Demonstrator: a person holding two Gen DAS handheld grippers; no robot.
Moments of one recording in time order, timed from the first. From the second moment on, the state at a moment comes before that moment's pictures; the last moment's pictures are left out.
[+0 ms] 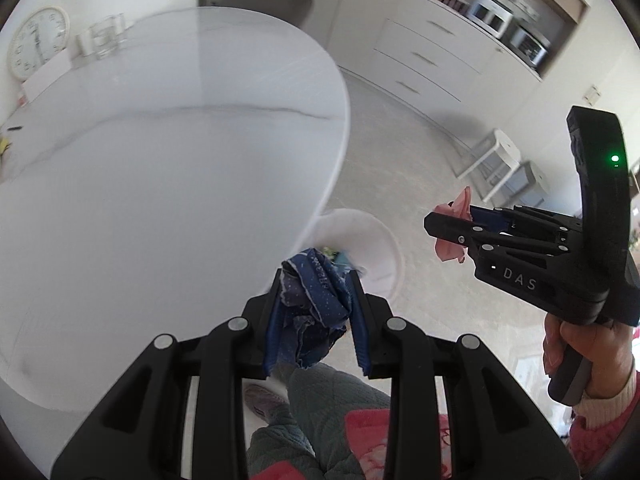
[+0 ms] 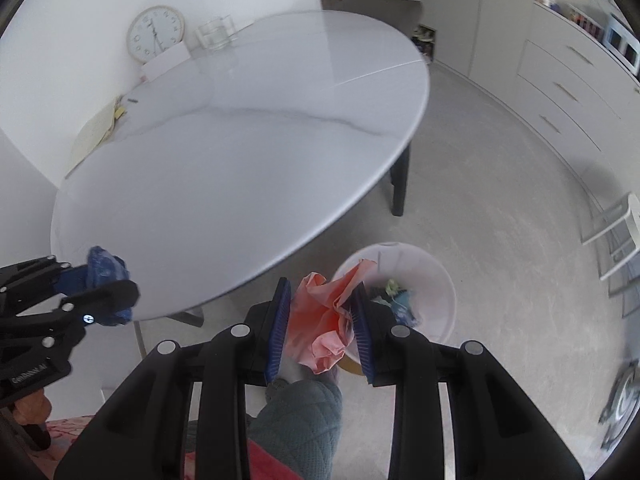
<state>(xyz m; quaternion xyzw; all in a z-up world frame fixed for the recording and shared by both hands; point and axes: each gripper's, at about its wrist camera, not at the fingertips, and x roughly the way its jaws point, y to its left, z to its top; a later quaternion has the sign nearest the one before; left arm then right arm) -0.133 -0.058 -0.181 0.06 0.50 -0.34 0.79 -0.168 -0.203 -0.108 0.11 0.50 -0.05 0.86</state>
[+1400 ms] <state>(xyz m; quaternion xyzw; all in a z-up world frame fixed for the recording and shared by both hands) -0.108 -0.225 -0.225 0.08 0.56 -0.20 0.80 -0.127 -0.352 -0.161 0.04 0.54 0.11 0.84</state>
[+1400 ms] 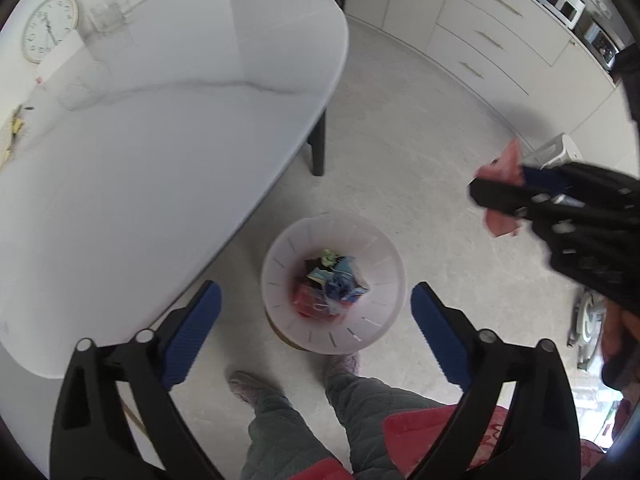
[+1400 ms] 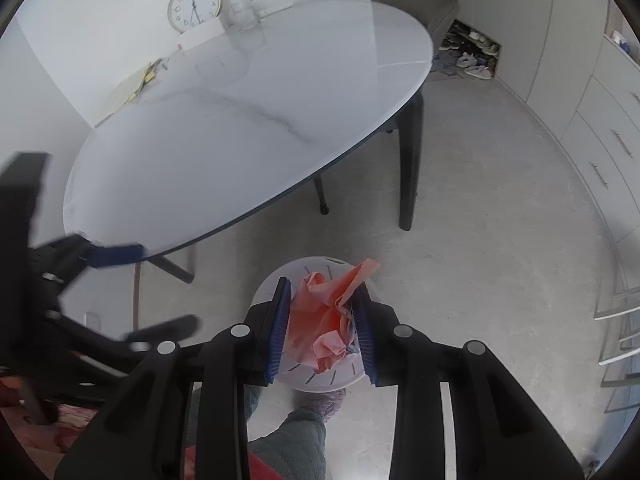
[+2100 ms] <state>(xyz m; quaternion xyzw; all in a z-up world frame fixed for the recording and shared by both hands) -0.099 -0.177 -0.198 0.02 0.55 -0.12 0.83 -0.105 -0.319 -0.184 0.02 0.58 0.10 0.81</state>
